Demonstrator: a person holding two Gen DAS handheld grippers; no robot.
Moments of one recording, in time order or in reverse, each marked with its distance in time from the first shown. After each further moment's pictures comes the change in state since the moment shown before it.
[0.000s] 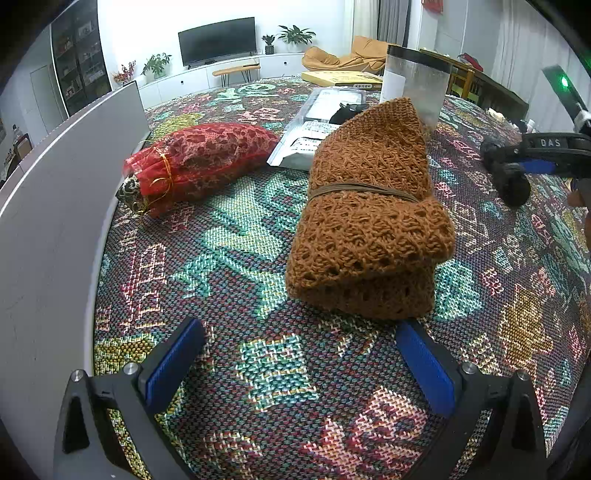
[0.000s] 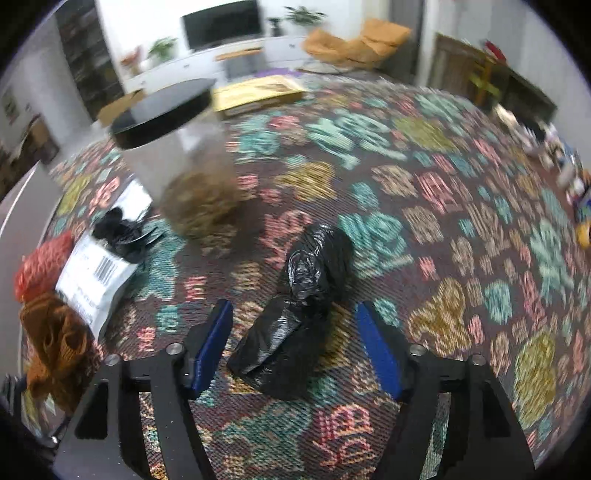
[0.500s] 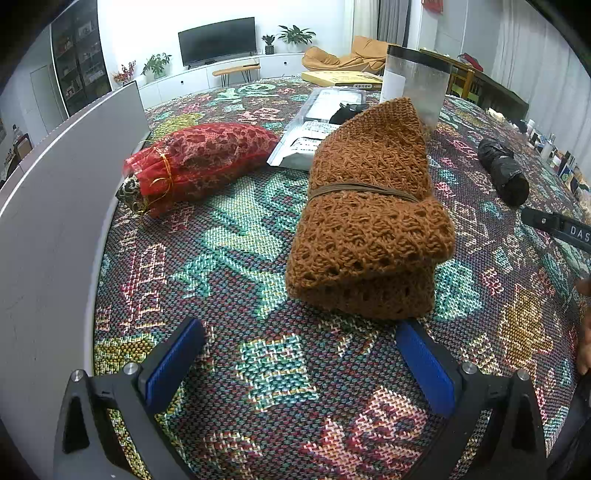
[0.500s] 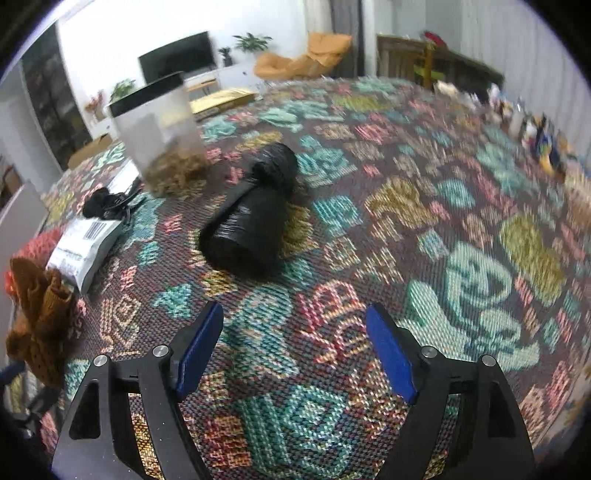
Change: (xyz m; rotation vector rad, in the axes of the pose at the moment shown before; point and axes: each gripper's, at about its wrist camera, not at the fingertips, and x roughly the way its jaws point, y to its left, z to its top) left arm 0.000 0.000 0.000 0.000 0.000 0.000; right arm -0.014 0.009 -0.086 0.122 -0.130 -0.109
